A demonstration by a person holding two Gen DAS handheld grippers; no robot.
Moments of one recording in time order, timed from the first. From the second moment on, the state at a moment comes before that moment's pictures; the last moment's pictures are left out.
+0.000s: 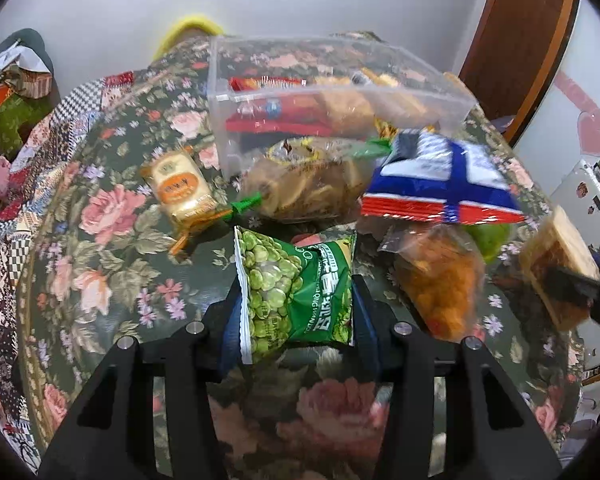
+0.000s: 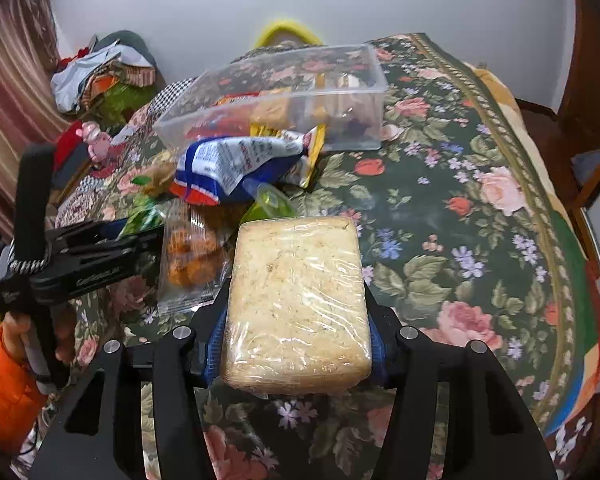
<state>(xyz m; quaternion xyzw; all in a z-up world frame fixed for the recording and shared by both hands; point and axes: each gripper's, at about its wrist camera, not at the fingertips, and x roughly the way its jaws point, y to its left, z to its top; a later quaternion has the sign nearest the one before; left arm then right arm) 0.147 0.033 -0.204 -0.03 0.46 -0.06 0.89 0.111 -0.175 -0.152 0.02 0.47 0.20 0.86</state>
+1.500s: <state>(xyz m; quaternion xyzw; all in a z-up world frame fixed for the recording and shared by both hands) 0.294 0.040 -0.107 -0.04 0.37 -0.04 0.93 0.275 -0.132 -0.075 0.01 0.35 0.22 0.91</state>
